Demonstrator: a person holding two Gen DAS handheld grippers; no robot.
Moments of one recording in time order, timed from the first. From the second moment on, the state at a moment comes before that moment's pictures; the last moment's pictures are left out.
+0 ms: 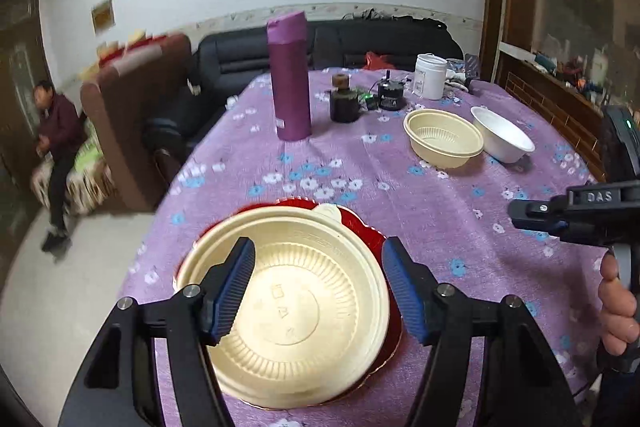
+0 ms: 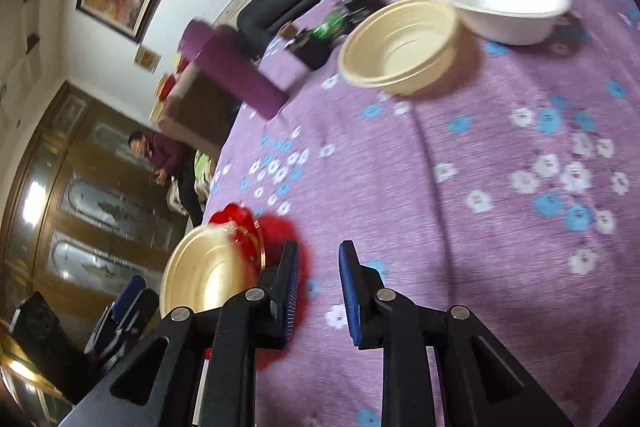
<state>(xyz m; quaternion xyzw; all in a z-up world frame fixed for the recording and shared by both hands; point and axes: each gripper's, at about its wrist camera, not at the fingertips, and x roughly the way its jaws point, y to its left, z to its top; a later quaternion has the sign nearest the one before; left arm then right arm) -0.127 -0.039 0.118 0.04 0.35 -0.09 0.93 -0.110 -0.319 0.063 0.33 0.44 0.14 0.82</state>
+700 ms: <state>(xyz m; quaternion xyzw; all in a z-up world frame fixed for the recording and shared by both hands) -0.121 -0.214 0.010 0.15 0.45 -0.26 0.84 -0.088 -0.502 0.067 0.44 0.36 -0.06 0.82</state>
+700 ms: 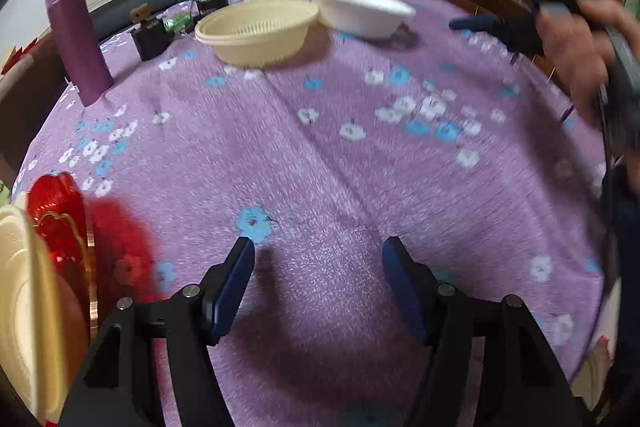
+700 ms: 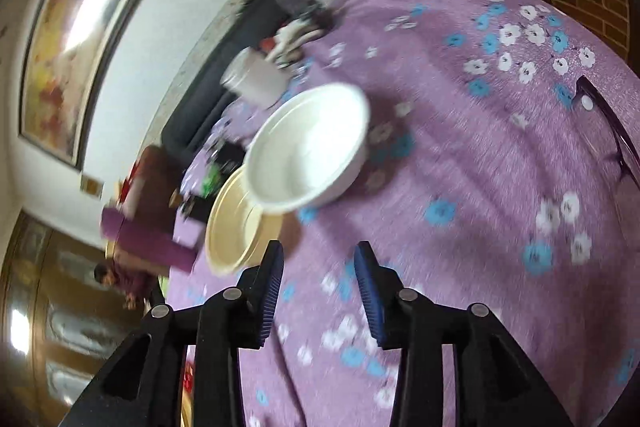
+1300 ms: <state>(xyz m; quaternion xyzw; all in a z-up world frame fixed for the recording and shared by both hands) -0.118 -0.202 0.014 0.13 0.44 -0.27 0.85 -0.056 -0.516 0.047 0.41 0.38 -0.09 0.83</state>
